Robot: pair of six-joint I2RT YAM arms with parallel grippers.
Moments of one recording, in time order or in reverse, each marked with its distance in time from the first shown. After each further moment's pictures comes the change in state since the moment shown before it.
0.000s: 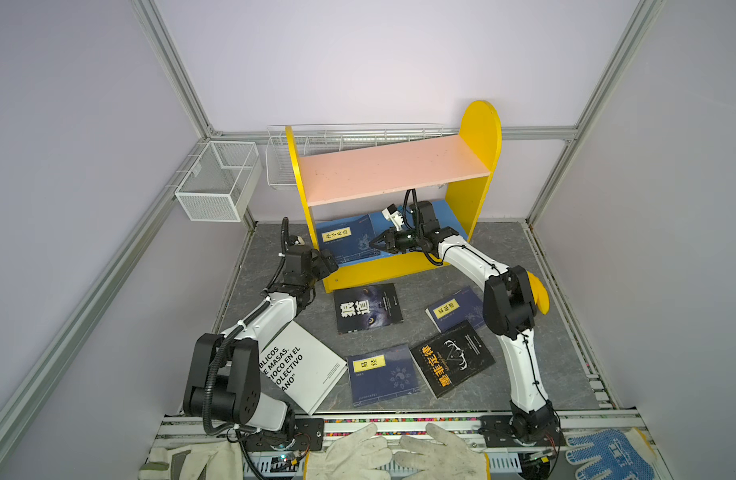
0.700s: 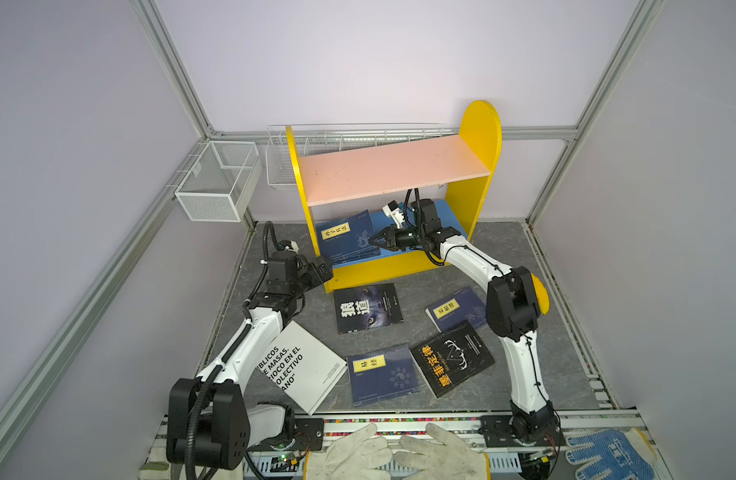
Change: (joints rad) left arm 0.054 -0.200 -0.048 -0.158 0.193 0.018; right arm 0.001 -0.033 -0.029 0.057 -0.023 0.026
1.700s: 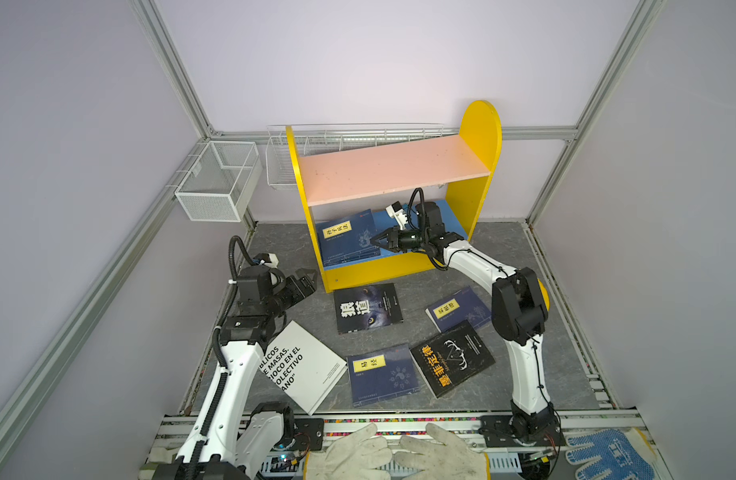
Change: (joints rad) left arm 0.141 -0.327 -0.041 -0.296 0.180 -0.029; right arm -0.003 -0.066 -0.129 0.170 0.004 0.076
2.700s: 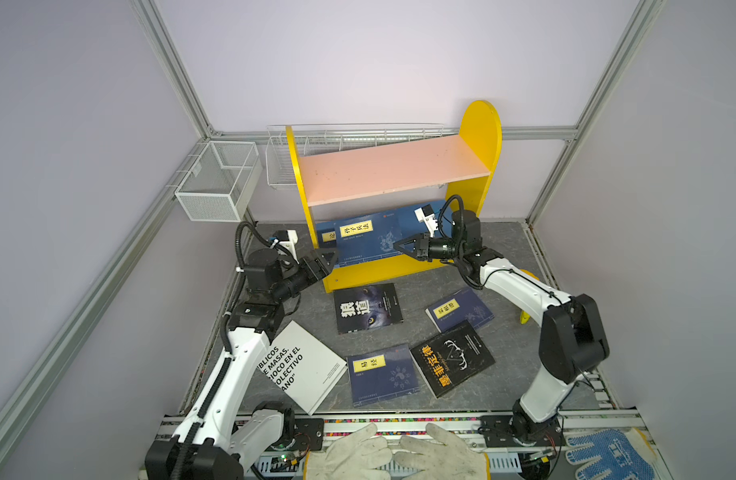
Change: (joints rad) left arm -0.087 0.051 0.092 0.218 0.199 -0.161; right arm -0.065 -0.390 -0.452 0.172 -0.044 0.091
